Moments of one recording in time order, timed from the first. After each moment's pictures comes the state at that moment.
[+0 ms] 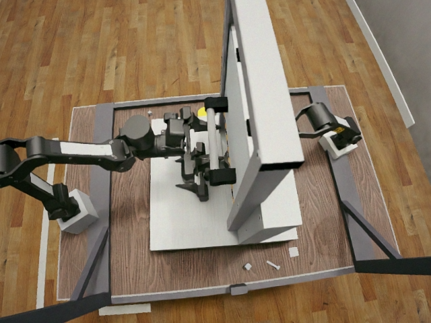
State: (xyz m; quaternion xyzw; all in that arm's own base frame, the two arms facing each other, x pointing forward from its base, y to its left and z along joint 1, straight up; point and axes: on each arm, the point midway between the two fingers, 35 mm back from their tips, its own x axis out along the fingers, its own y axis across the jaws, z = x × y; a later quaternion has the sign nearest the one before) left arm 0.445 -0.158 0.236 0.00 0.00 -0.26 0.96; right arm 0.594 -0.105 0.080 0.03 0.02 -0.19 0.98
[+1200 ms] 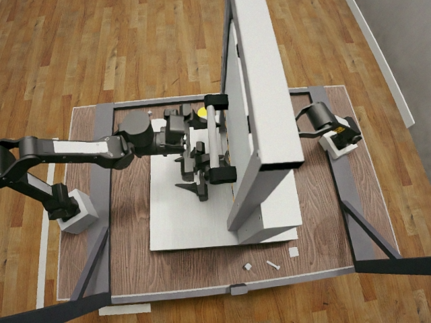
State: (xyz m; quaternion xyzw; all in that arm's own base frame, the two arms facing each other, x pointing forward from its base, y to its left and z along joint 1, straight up) left arm 0.445 -0.158 0.248 0.00 0.02 -0.26 0.96; right arm 0.594 -0.105 0.086 0.03 0.01 -0.19 0.98
